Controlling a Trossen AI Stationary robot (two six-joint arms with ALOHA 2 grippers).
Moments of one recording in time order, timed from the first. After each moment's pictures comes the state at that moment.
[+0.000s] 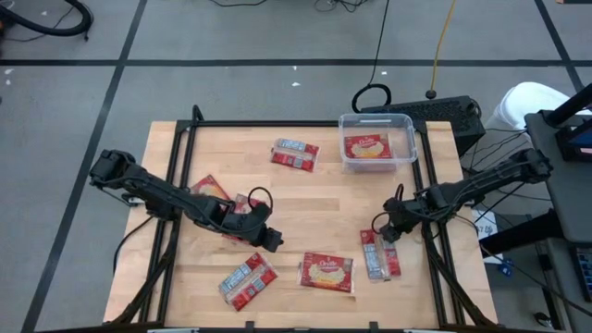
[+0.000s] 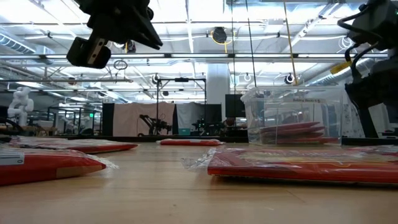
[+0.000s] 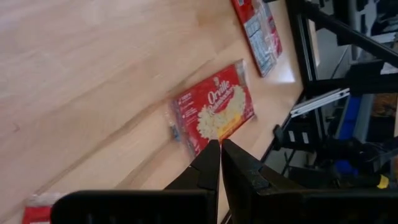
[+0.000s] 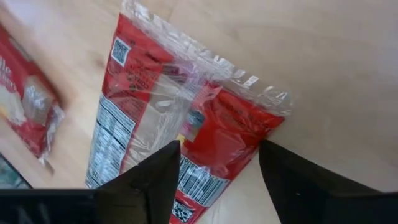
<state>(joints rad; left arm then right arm) -0.35 1.47 0.93 -0.15 -0.11 -1.40 0.28 0.85 0.22 -0.56 -0.19 1.30</state>
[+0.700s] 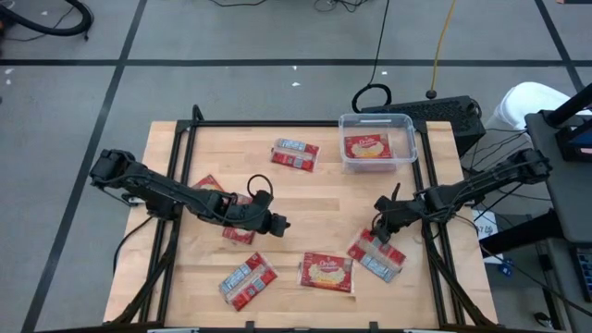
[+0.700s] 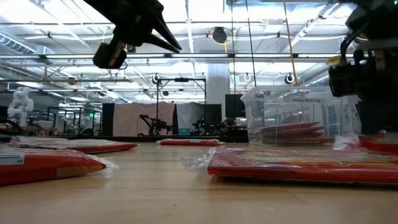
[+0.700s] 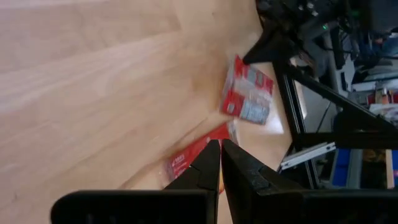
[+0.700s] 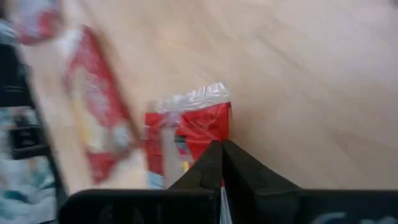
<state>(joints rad) -0.28 1.47 0.93 -0.10 -0.24 -1.38 0.28 0.85 0.22 -0.23 -0.05 1.16</state>
